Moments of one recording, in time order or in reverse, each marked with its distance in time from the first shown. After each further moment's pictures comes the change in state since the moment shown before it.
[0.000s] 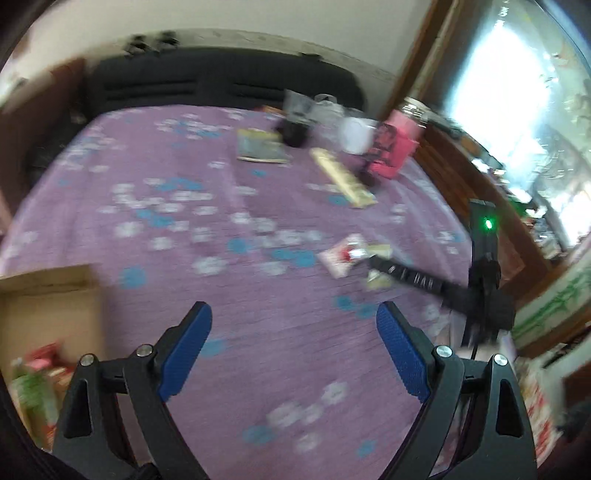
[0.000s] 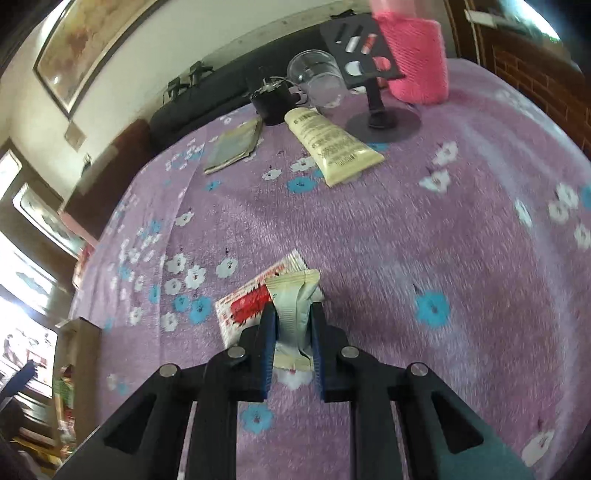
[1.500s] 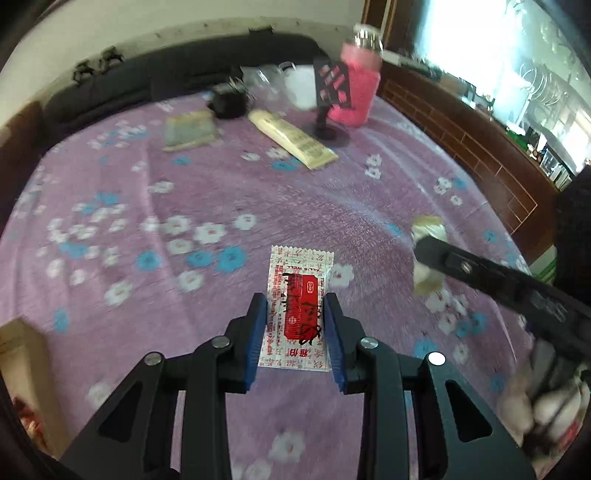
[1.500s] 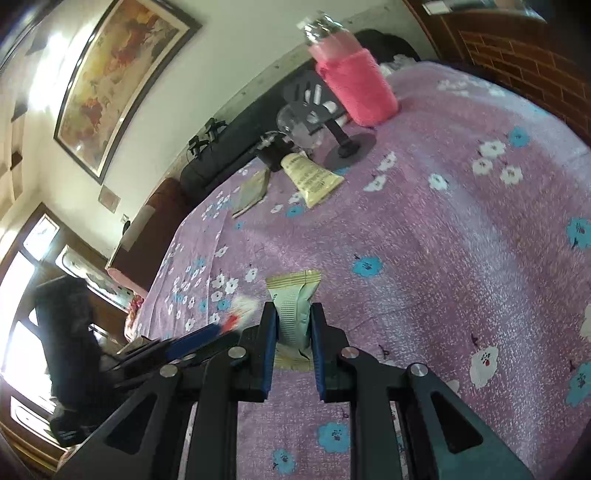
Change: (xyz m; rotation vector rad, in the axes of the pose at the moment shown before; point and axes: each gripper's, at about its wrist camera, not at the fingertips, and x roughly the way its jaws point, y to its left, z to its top) left arm 0.060 -0.065 -0.007 0.214 0.073 0.094; right arm -0.071 -0.037 -0.032 0.114 -0.159 0.186
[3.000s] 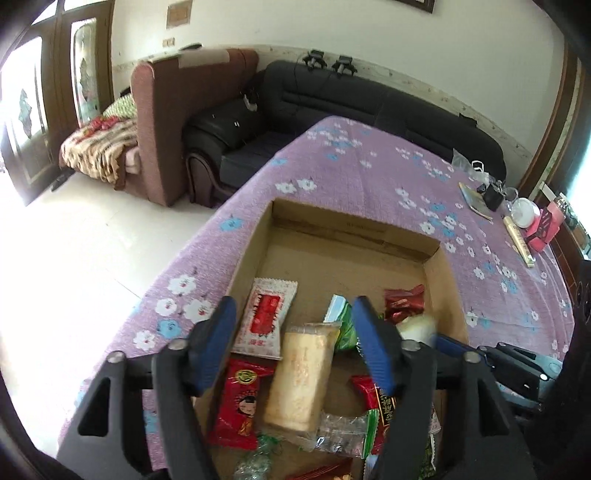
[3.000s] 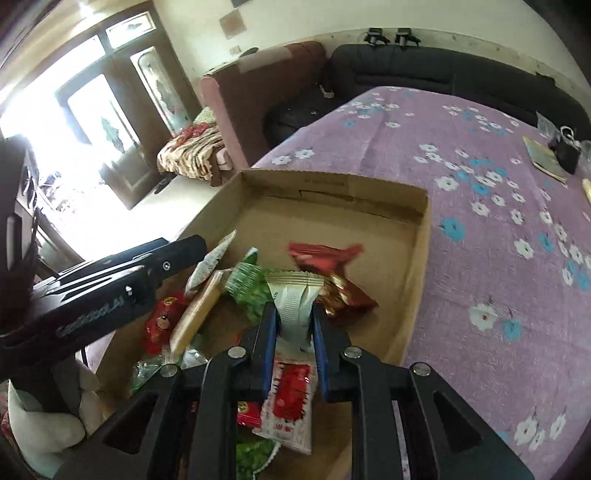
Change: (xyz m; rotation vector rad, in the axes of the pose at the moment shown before) left arm -0.171 0.276 -0.173 -0.556 -0.181 0.398; right arm 0.134 0.326 -0.178 -0.633 0.357 0.111
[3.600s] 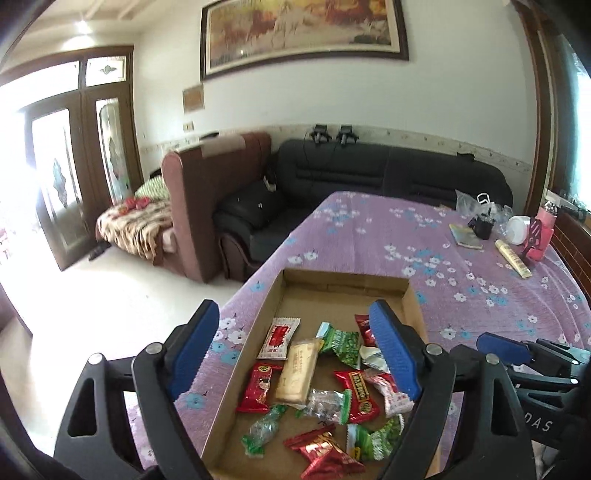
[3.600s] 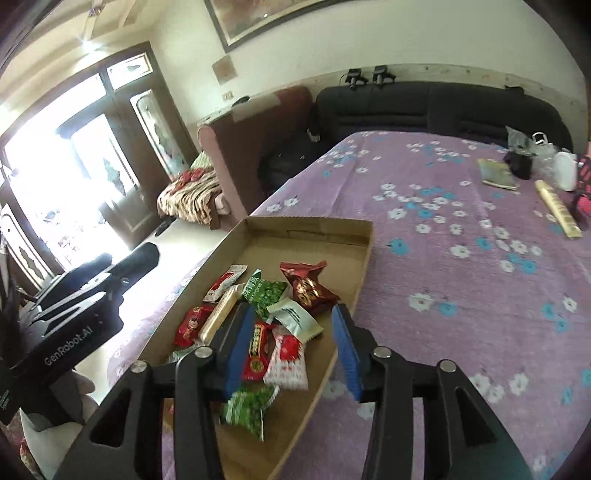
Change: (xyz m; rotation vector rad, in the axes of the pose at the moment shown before) left arm -0.112 -0.046 -0.030 0.109 -0.316 0.141; right arm -0.095 -0.012 -0.030 0.057 -0.179 -0.033
